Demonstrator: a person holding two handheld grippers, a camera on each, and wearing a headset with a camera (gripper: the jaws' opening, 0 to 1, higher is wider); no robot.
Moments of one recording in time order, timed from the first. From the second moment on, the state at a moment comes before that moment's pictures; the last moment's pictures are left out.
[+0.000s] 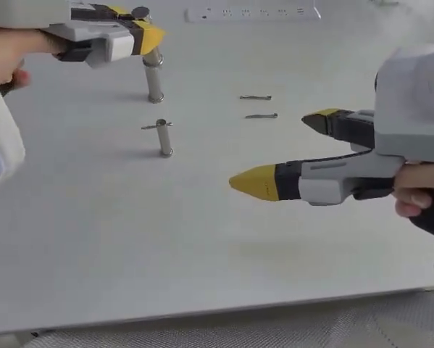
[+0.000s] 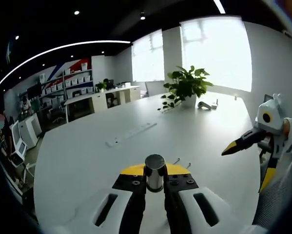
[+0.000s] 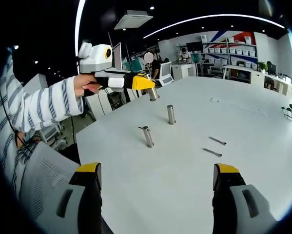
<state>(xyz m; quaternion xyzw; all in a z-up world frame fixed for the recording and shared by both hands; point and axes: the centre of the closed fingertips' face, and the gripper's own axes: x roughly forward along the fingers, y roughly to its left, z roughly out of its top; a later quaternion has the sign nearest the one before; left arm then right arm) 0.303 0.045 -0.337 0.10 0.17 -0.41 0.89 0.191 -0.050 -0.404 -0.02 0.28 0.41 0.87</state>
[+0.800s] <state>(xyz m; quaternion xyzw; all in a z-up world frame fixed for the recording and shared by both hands) 0.246 -0.014 -0.376 0.09 0.21 -0.44 0.87 0.181 -0.065 -0.397 -0.02 0.26 0.40 0.88</state>
